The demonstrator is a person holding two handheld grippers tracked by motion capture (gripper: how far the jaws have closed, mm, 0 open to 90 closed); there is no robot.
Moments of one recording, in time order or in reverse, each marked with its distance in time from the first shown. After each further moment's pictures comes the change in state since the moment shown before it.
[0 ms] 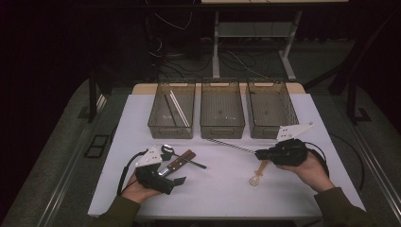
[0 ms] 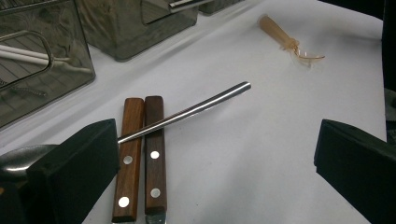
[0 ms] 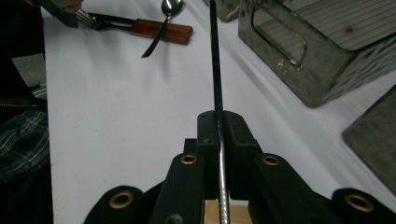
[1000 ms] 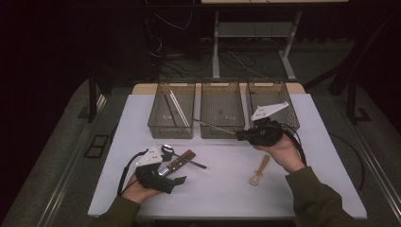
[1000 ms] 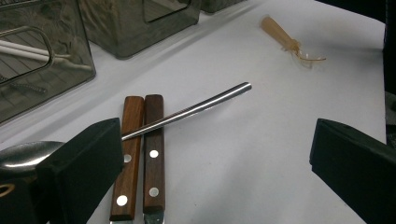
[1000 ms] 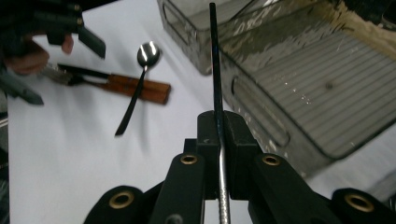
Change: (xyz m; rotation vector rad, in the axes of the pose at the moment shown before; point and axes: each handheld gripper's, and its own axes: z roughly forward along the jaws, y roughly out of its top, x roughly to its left) left arm -0.001 0.000 0.001 -0.002 0.010 -0.023; right arm -0.003 0.071 0.037 -0.022 -0.076 0.028
